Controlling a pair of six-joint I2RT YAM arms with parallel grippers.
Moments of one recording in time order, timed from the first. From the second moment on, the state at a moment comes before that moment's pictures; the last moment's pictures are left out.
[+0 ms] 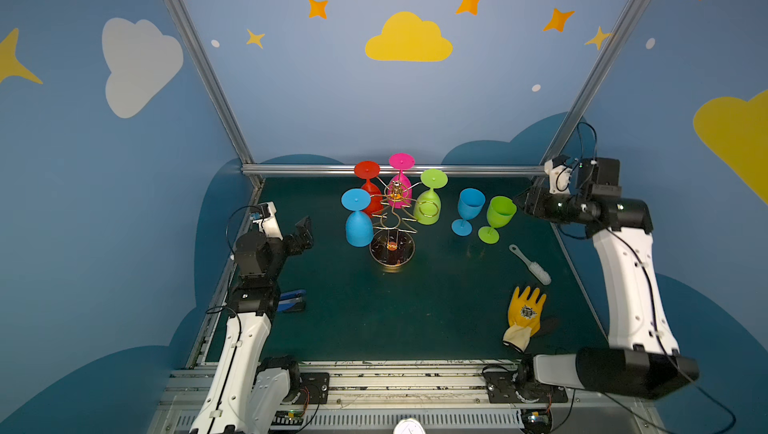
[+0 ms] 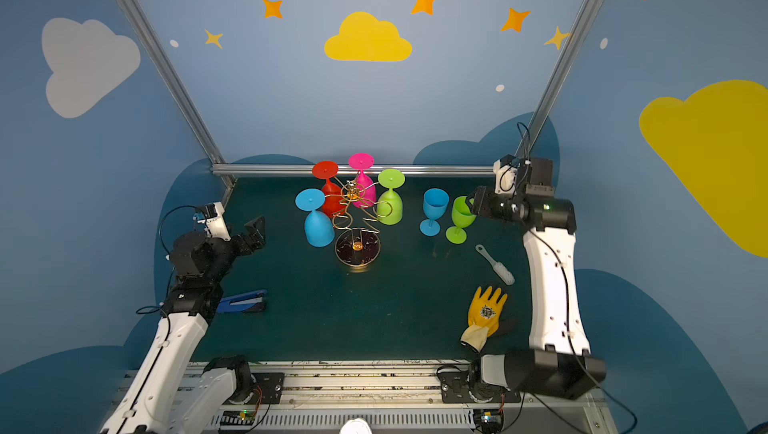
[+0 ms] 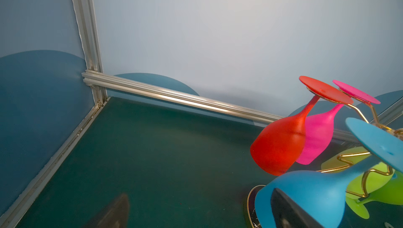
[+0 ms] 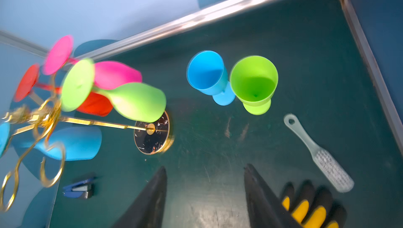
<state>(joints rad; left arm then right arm) 0.10 0.85 0.68 -0.04 0.17 -0.27 -0.07 1.24 1.53 -0.97 -0.38 0.21</state>
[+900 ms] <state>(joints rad) 0.15 0.78 0.85 -0.23 0.67 -0.68 0.01 0.75 1.01 -0.56 -0.58 0.25</state>
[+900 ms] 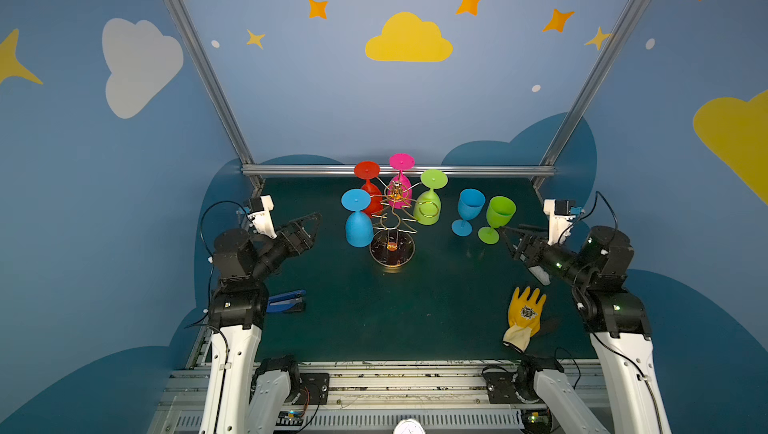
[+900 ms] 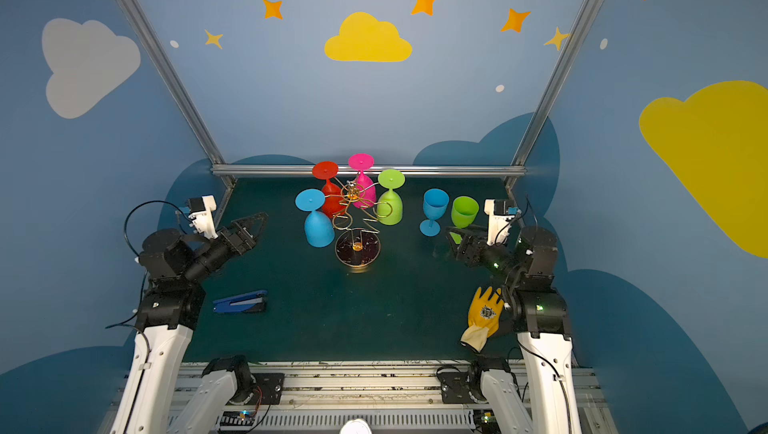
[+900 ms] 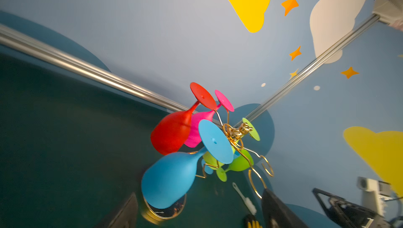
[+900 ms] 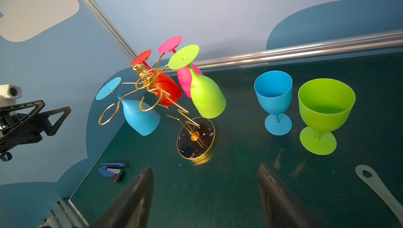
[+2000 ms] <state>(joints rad) -0.05 1.16 1.00 -0.11 0.75 -0.83 0.08 0.74 1.03 -0.53 -0.61 0.28</state>
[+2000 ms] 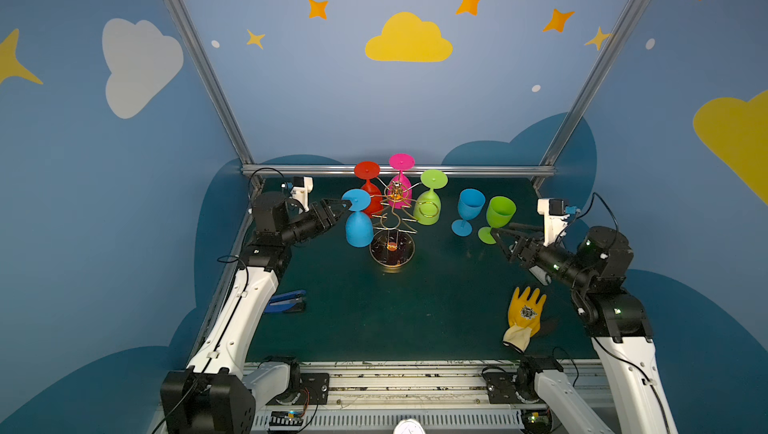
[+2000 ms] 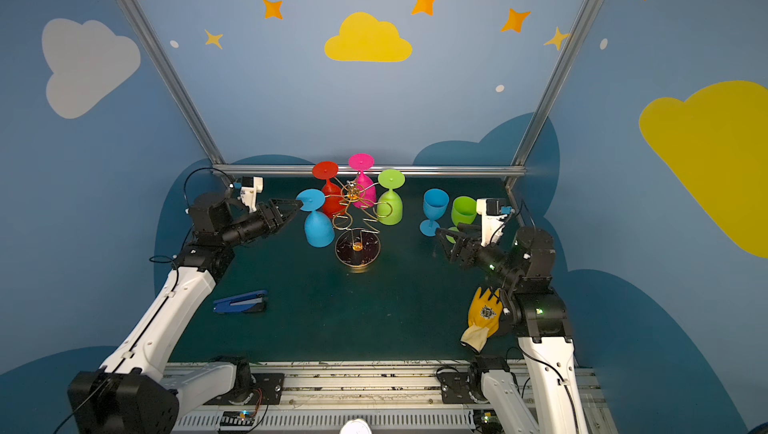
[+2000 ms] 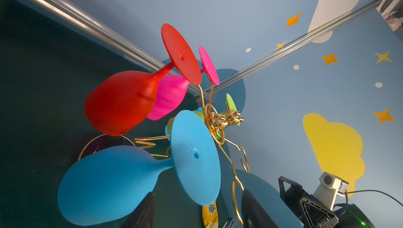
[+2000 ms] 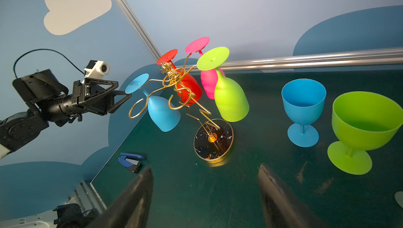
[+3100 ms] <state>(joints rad) -0.08 1.25 1.02 -0.02 0.72 -0.86 0.09 0.74 1.03 -0.53 -0.61 0.28</state>
